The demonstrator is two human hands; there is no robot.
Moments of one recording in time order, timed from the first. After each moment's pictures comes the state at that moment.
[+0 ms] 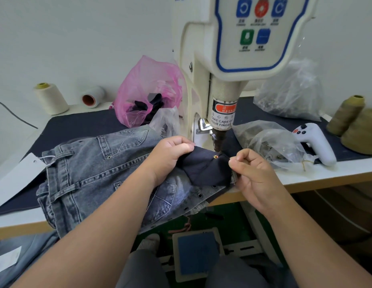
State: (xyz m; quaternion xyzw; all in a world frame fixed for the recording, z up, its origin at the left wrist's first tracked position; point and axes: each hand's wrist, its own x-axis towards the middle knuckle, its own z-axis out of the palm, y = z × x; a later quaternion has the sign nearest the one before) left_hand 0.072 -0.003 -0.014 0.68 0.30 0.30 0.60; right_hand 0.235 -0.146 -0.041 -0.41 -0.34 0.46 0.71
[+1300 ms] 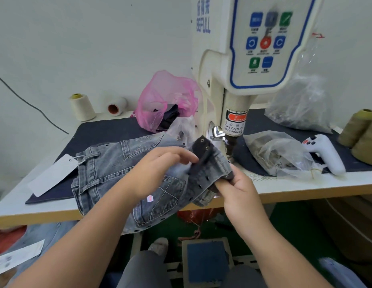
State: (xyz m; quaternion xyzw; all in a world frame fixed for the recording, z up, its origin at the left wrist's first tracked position) left_hand -0.009 -0.049 0.033 0.82 0.24 0.27 0.45; right_hand 0.145 -0.164 -0.017 -0.58 -0.43 0.32 0.61
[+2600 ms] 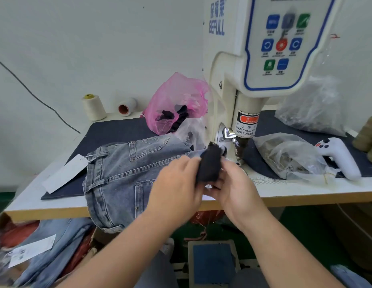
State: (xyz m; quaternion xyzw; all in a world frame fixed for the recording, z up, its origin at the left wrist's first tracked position) left_hand 0.006 -0.086 -0.001 0.89 0.35 0.29 0.05; right_hand 0.135 -0.137 -0.006 -0.42 -0.35 0.51 0.67
